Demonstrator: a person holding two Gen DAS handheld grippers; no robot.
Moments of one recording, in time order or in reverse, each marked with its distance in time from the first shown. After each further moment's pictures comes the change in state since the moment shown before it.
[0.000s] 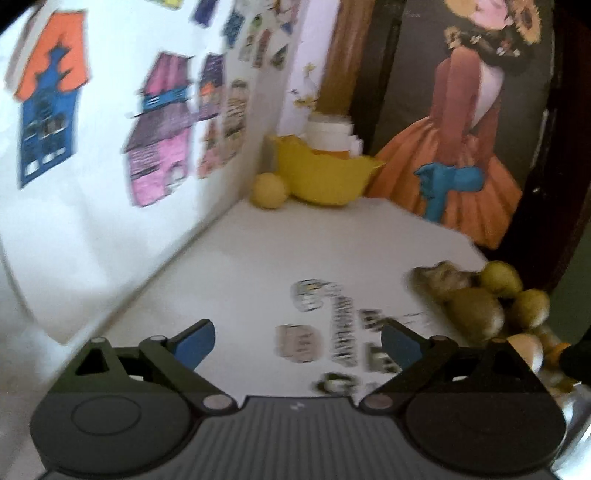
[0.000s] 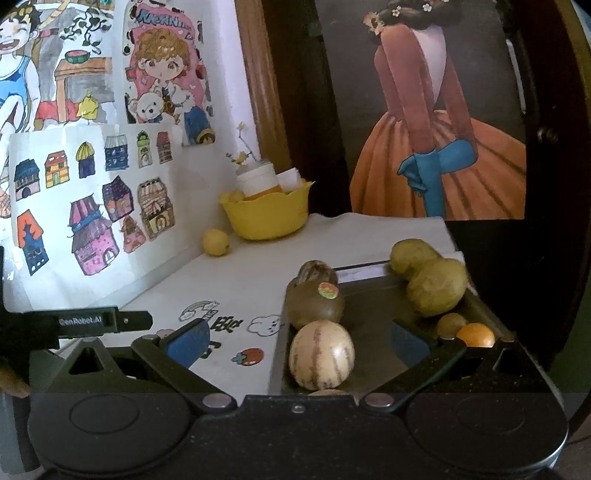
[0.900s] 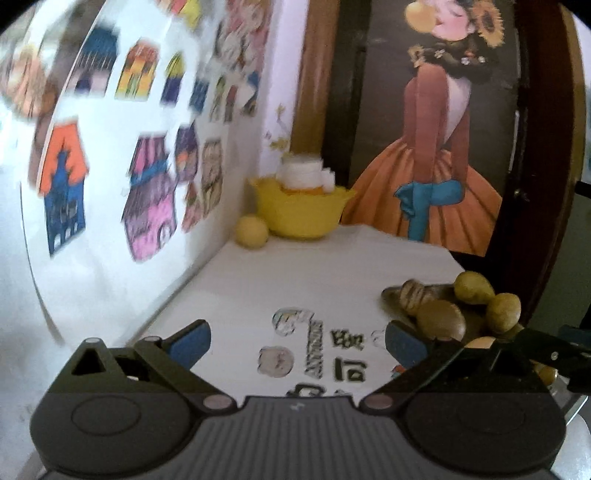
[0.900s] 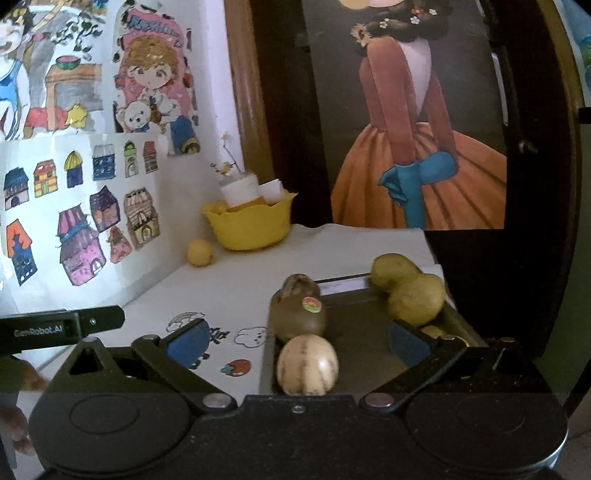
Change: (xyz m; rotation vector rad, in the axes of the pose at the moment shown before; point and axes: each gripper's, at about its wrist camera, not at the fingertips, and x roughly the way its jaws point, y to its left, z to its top) left arm -0.041 -0.022 0.002 0.084 -0.081 0.024; right arm -0.007 0.010 0.007 -0.010 -0.019 -0.066
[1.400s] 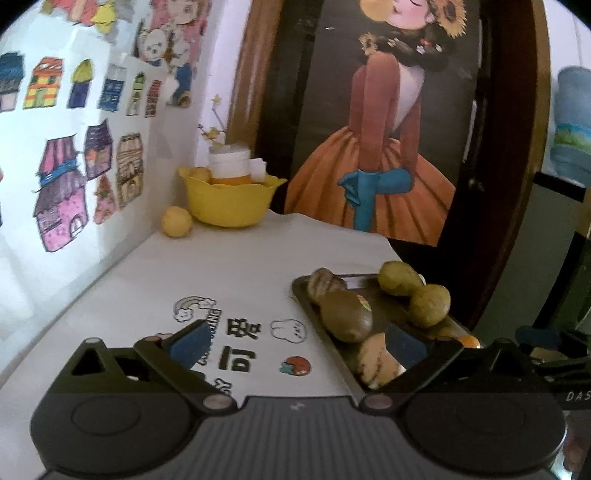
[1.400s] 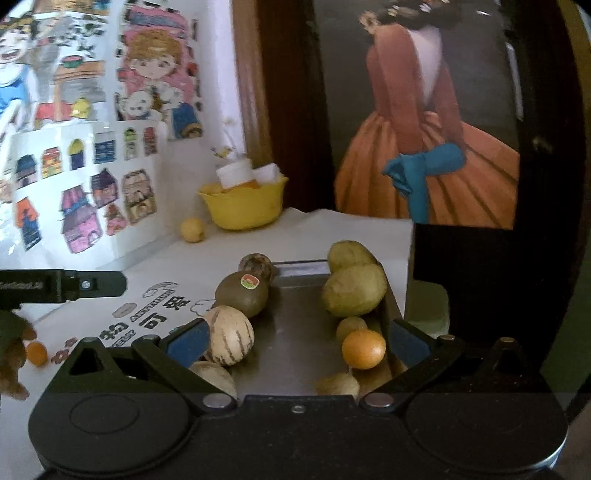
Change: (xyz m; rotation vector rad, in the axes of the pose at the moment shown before) left arm -0.005 -0.082 -0.004 0.016 0.017 -0.115; right arm -0.013 -0.092 0.001 -0.056 0.059 0.082
